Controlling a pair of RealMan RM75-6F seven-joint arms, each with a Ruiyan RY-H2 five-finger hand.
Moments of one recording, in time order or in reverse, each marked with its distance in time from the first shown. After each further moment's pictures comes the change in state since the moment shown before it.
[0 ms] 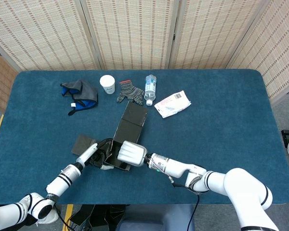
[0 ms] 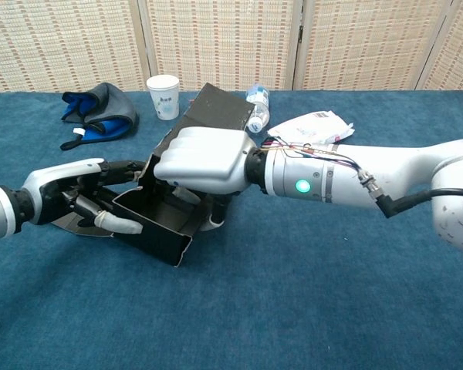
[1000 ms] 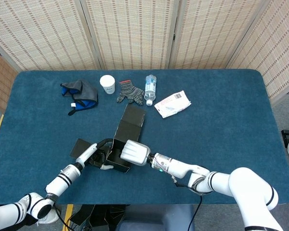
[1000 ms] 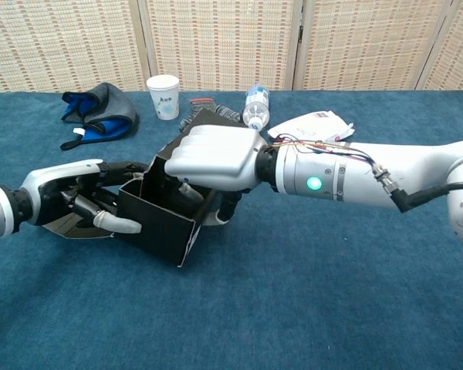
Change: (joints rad) left arm -0.001 0.017 -0.009 -0.024 -0.015 -0.027 -0.002; right arm -0.020 0.037 0.000 -0.058 0.028 -0.023 -0.014
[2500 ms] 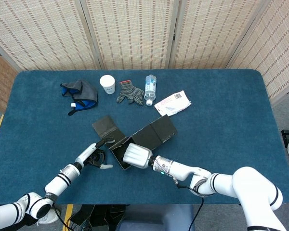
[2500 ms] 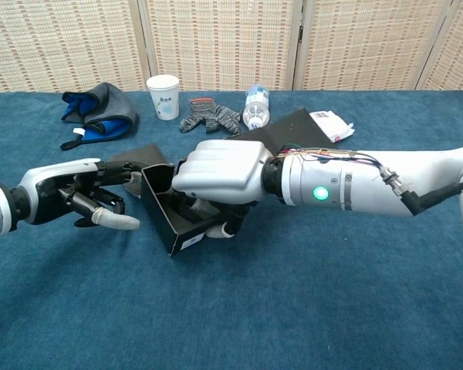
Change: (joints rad) left arm 0.003 0.017 -0.010 -0.022 -0.010 -0.022 -0.023; right arm -0.011 0.033 -0.004 -0.076 0.031 -0.064 -0.029
